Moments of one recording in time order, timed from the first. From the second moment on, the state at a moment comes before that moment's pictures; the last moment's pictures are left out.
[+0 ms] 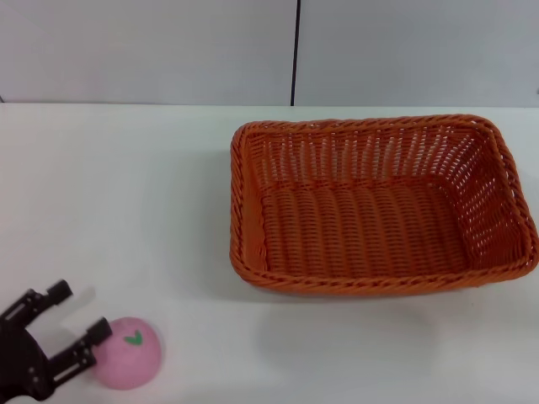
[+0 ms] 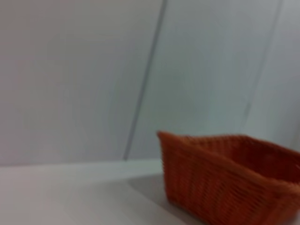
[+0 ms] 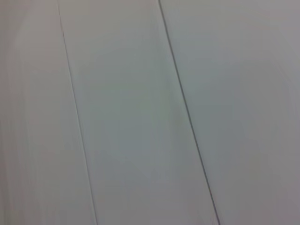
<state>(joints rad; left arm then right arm) -0.12 -2.06 -0.34 0.33 -0.60 -1.84 2.43 0.18 2.07 -0.78 -0.73 -1.27 -1.71 1.24</state>
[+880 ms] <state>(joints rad) -0.16 -2.06 -0.07 0.37 -0.61 -1.78 2.42 0.16 2.07 -0.67 -0.62 -1.27 -1.82 1.23</state>
